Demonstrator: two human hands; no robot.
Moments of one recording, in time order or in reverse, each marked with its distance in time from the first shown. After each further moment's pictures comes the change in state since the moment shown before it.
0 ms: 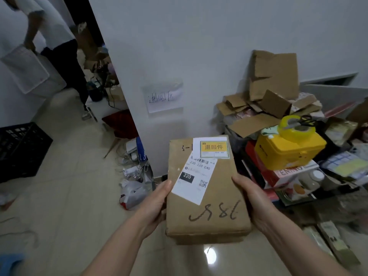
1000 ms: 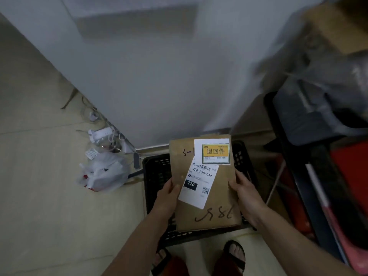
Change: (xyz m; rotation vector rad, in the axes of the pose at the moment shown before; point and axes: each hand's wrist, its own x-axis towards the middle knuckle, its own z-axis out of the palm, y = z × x) left_hand 0.451 -0.164 -0.075 0.060 0.292 -0.347; right_hand 0.479 0.165 -0.024 -0.319 0.089 0.297
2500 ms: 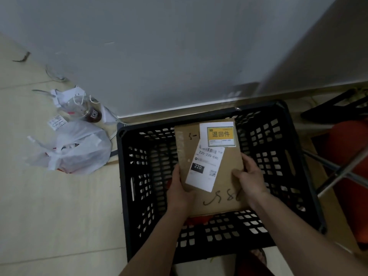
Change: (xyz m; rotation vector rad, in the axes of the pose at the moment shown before) left_hand 0.179 -0.132 0.051 0.234 0.147 -0.055; right_hand 0.202 0.137 0.013 -0.034 0.140 0.015
